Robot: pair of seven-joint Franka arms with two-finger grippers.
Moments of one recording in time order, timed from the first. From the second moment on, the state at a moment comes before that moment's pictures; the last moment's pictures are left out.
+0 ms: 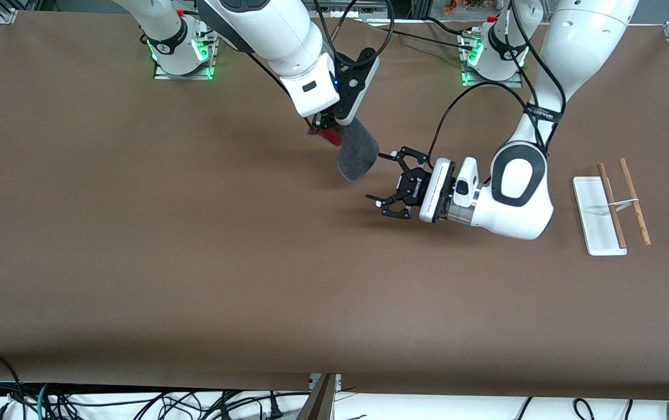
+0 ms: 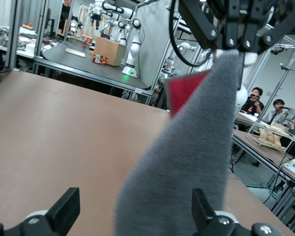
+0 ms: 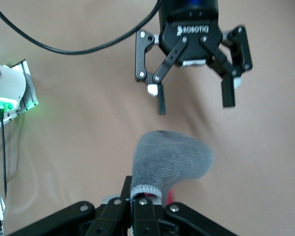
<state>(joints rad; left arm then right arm) -0.16 0.57 -0.16 -1.67 -1.28 1.69 1.88 0.30 0.41 0.61 -1.36 0.06 1.91 -0.26</state>
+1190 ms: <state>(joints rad) -0.11 0.82 -0.18 -1.63 -1.41 1.43 2.04 0.31 0.43 0.69 -1.36 0.06 2.02 -0.25</state>
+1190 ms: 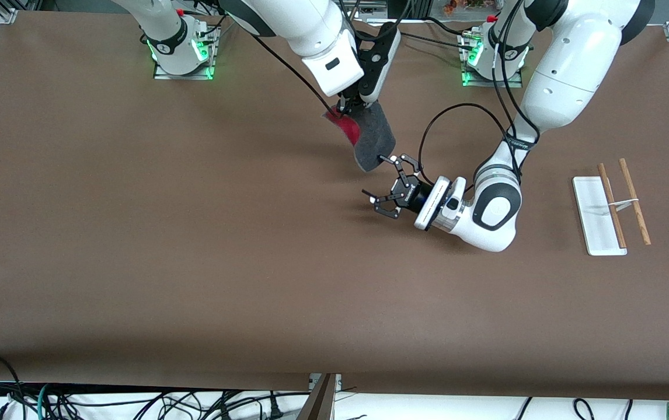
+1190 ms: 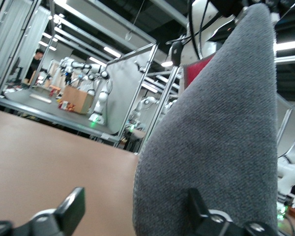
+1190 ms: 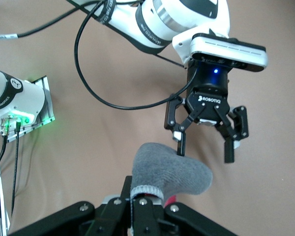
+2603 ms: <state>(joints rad) -0.06 0.88 -0.17 -1.67 -1.44 1.34 1.83 0.31 0.44 0.69 -1.36 -0.06 2.04 -0.51</state>
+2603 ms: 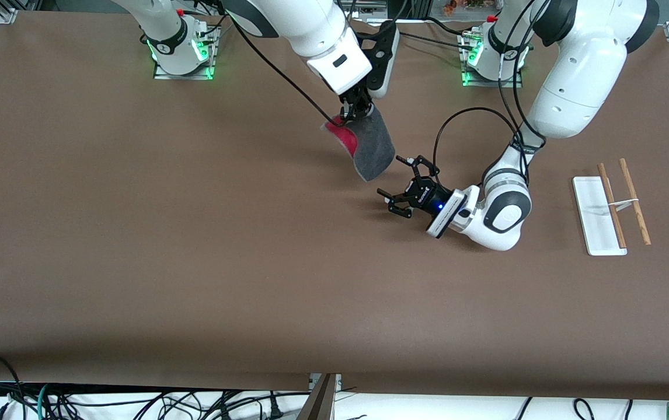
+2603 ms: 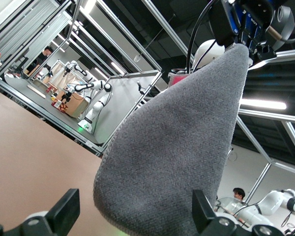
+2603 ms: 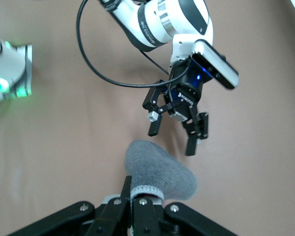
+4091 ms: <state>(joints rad) -0.09 0.97 -0.20 -1.67 -1.48 1.25 1.73 0.32 0.46 0.69 -1.36 -0.11 2.04 -0.80</state>
